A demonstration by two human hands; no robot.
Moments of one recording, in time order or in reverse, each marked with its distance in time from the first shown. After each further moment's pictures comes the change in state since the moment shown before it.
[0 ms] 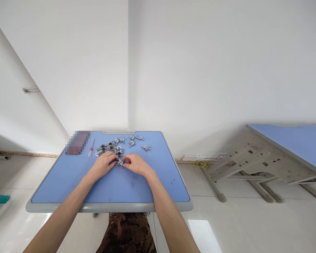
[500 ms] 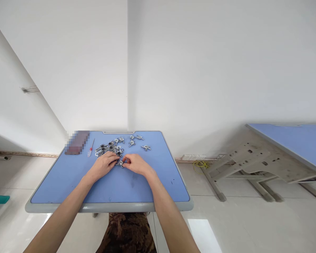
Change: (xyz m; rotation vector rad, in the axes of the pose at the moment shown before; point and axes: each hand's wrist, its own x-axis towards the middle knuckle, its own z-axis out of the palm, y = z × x) left_hand -0.002 0.002 0.000 0.019 0.014 0.035; right_hand -0.001 0.000 -0.001 0.023 -0.011 0.010
